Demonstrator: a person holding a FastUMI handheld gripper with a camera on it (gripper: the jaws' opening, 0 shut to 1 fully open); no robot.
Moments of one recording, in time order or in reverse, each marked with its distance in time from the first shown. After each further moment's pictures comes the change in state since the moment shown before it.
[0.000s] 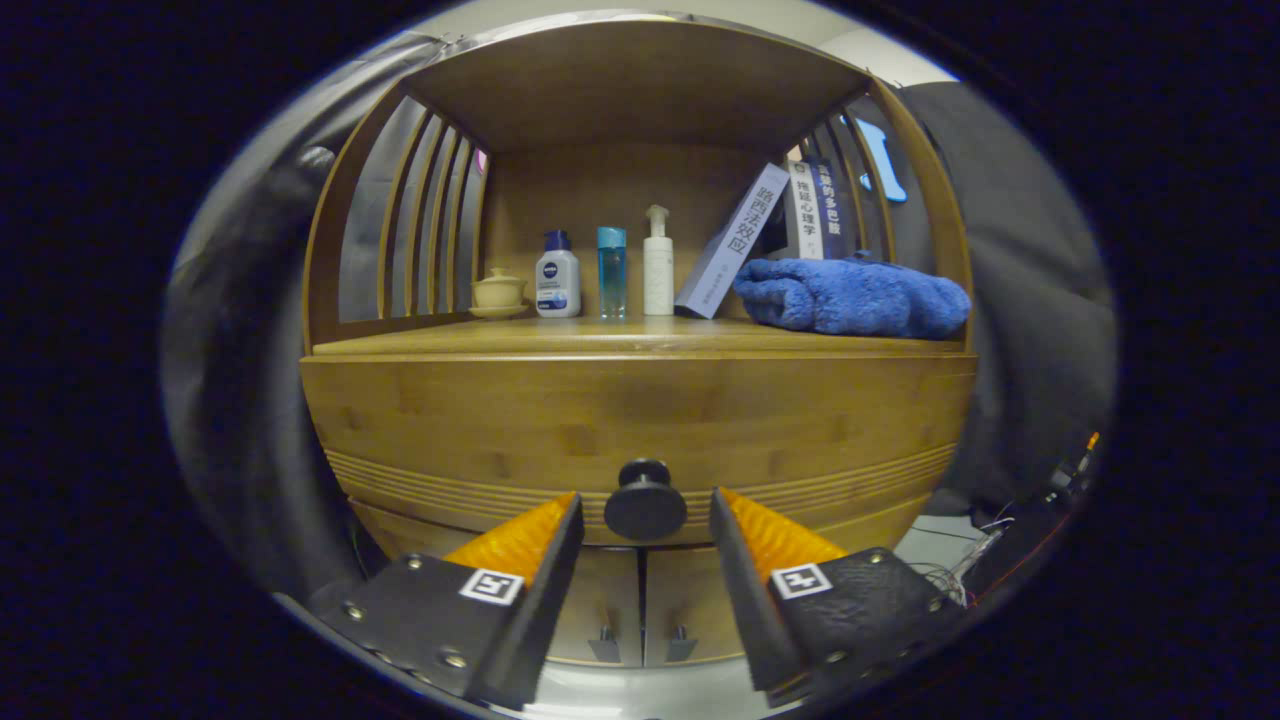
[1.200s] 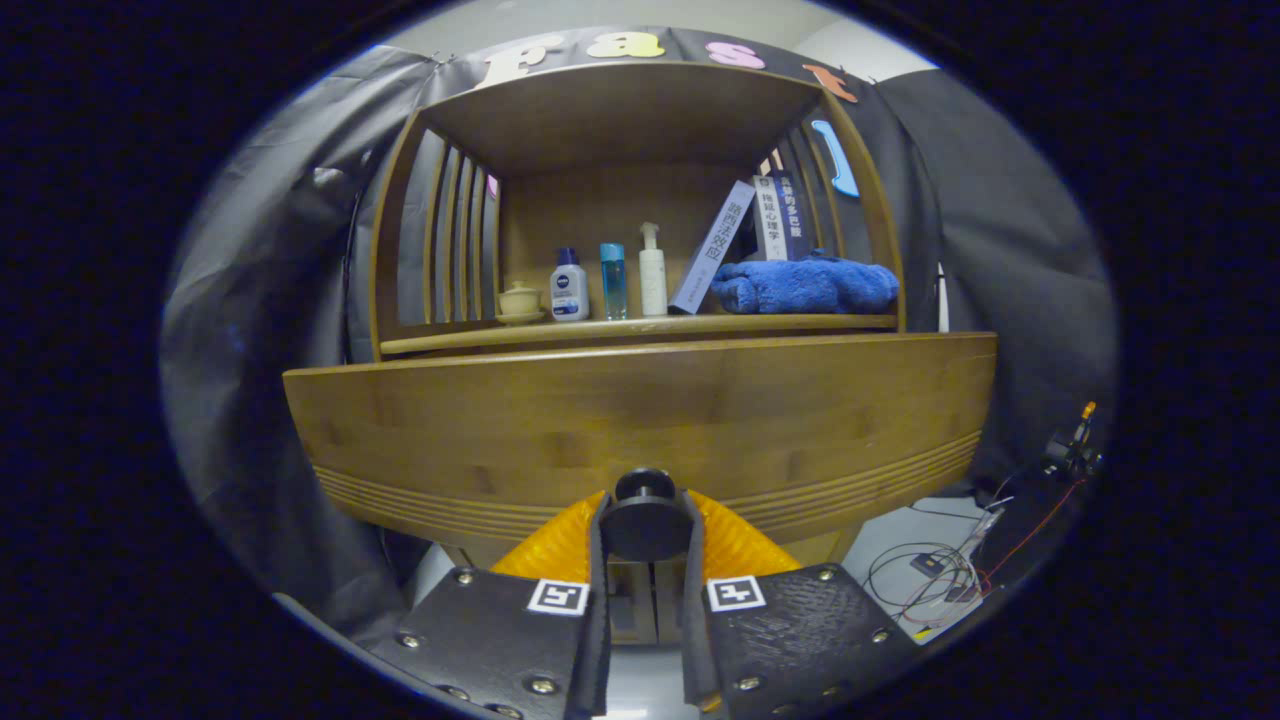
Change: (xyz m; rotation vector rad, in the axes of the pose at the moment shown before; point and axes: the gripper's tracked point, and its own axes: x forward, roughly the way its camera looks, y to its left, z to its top) arm -0.133 -0.014 -0.027 0.037 -0.027 0.010
